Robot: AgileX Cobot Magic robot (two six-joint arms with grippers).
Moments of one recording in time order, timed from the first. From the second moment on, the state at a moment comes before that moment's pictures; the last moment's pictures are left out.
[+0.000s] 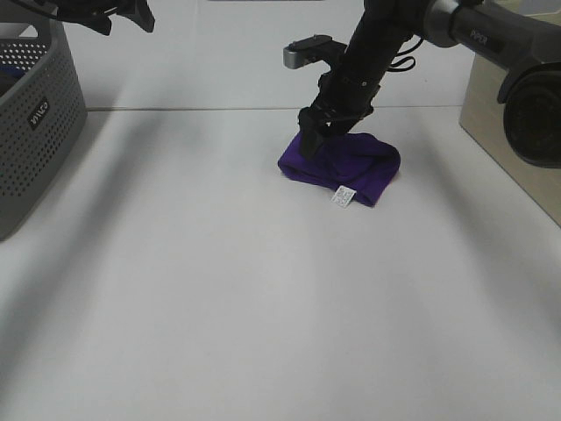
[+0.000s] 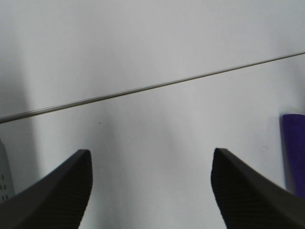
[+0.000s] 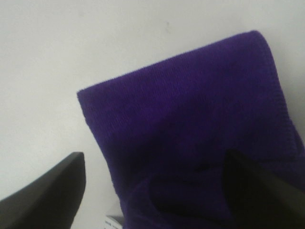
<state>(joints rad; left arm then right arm) -0.09 2.59 -2.82 -0.23 1.21 0.08 0.33 2.61 -2.42 0.21 1.19 -0.59</state>
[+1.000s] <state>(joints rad) -0.09 2.59 -2.82 -0.23 1.21 0.10 0.31 2.60 -2.42 -0.11 1.22 -0.29</state>
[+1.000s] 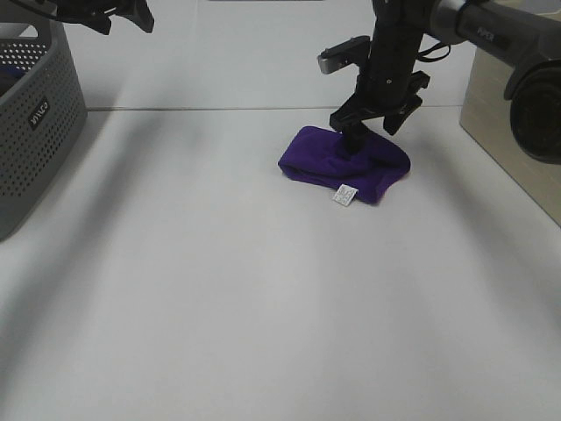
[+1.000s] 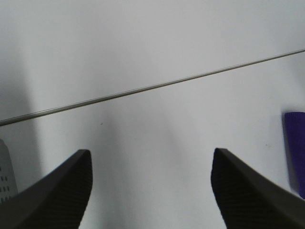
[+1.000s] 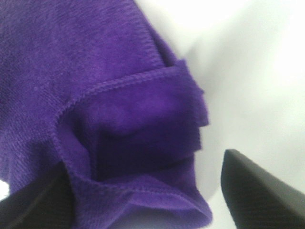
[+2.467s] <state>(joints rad) -0.09 2.59 -2.82 -0.23 1.21 0.10 0.25 2.36 -2.09 0.49 0.98 -0.74</state>
